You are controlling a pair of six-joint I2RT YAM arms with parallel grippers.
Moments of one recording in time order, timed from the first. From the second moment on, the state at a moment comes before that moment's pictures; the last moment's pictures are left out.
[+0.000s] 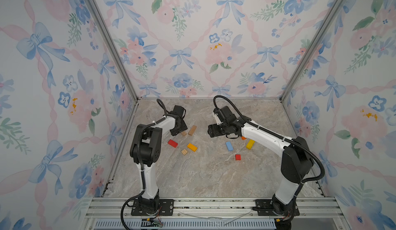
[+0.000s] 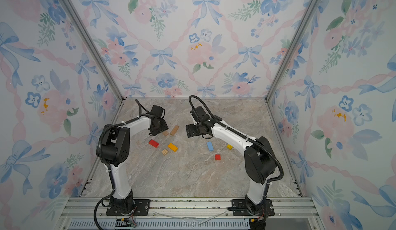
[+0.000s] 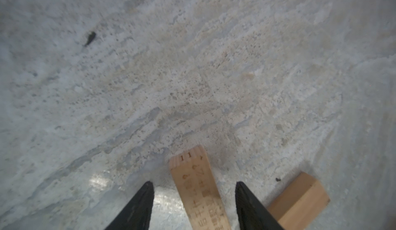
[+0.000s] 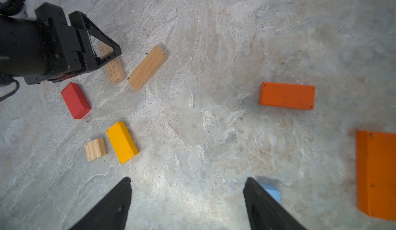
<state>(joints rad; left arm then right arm) -0.25 2.01 1.37 -0.53 -0.09 -0.70 0.69 1.80 1.47 -0.63 -0.01 0.36</state>
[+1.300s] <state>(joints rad) -0.28 2.04 1.42 -0.59 -0.16 -0.69 0.69 1.77 1.40 -0.67 0.01 0.36</state>
